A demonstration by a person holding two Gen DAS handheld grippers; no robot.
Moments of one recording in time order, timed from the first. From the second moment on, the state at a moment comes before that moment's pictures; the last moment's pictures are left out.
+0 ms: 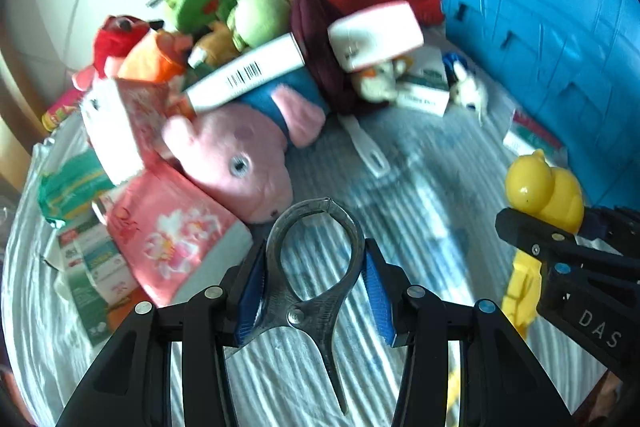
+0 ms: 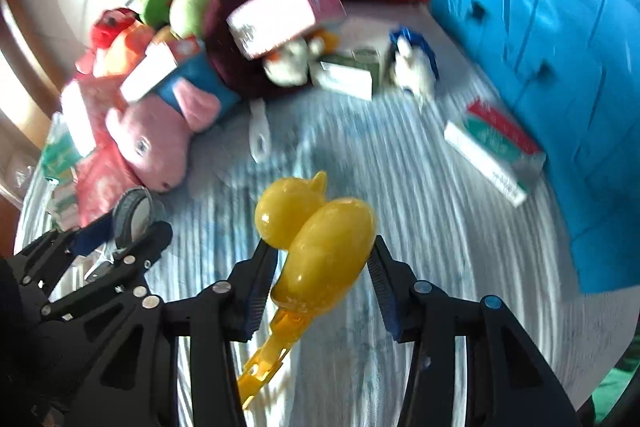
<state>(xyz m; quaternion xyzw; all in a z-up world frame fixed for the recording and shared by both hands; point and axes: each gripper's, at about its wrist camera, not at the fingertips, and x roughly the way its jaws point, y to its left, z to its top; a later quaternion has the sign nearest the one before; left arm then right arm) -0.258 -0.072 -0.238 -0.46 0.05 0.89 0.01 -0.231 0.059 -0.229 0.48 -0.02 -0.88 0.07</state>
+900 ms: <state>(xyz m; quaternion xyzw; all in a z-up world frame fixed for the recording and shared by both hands) -0.210 -0.136 -0.105 -0.34 0.00 0.94 -0.06 -0.242 0.015 -0.080 0.38 0.06 -0.91 0.13</state>
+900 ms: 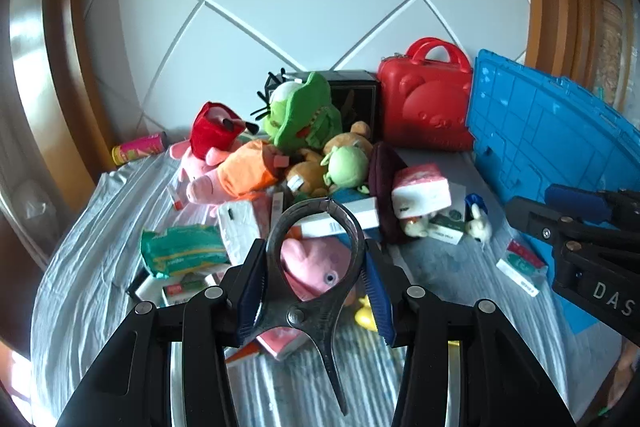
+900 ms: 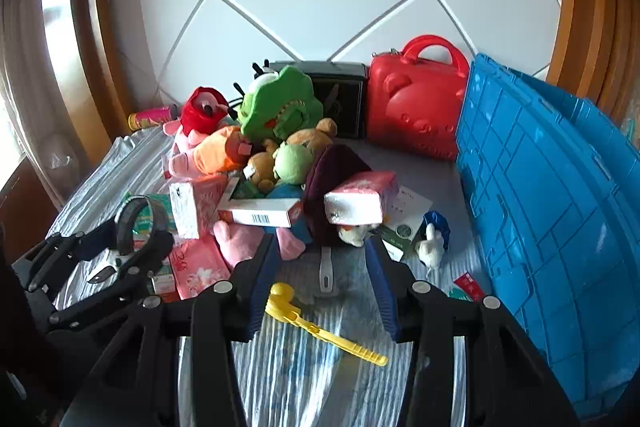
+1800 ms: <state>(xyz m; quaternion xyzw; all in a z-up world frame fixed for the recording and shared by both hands) -0.177 -0.154 -0.275 -0.49 -0.09 0.82 -0.29 -0.279 -0.065 -0.308 0.50 0.24 -0.75 0.37</state>
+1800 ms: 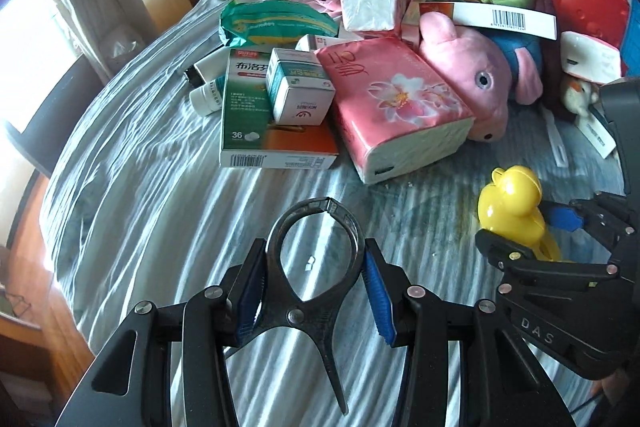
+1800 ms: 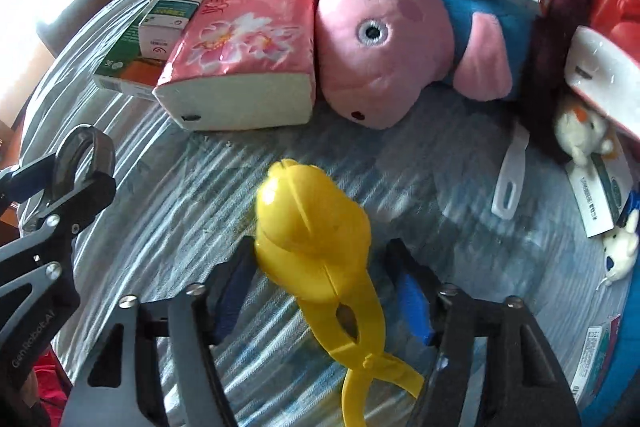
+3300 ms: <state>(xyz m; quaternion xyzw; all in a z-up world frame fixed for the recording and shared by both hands) -0.202 -0.018 0.021 -0.22 0.00 0.96 -0.16 -0.243 0.101 0.079 0.22 0.06 -0.95 0.24</state>
